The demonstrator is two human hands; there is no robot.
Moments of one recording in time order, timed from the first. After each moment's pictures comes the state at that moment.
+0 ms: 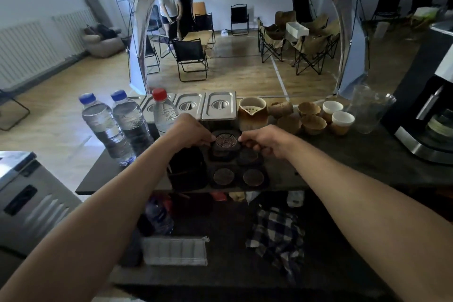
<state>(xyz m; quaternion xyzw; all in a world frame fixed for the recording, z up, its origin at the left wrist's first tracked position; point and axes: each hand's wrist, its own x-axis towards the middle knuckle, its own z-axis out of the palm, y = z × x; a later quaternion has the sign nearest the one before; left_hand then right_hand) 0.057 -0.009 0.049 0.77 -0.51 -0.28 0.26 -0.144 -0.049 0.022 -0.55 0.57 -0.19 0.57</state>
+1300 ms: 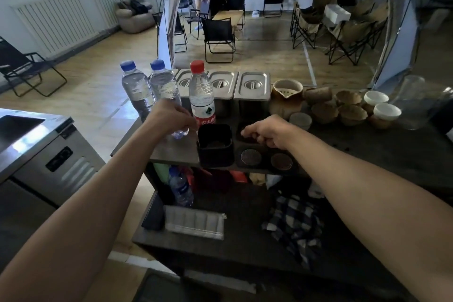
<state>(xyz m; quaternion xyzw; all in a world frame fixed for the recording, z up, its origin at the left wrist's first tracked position) 0.138 0.055 0.048 0.81 -0.44 -0.23 0.31 -0.081 -0.030 0.007 -0.59 0.58 -0.15 0.55</state>
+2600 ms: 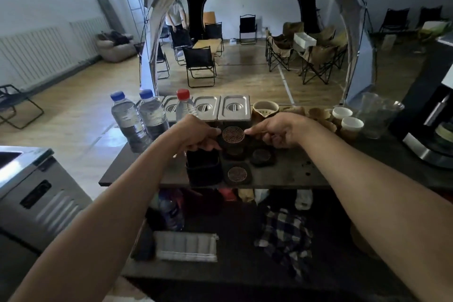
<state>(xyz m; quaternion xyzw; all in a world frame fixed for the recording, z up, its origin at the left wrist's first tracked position) 0.073 0.033 0.071 0.74 -0.49 -0.38 0.26 -0.136 -0.043 0.063 -0.54 0.56 -0.11 0.61</state>
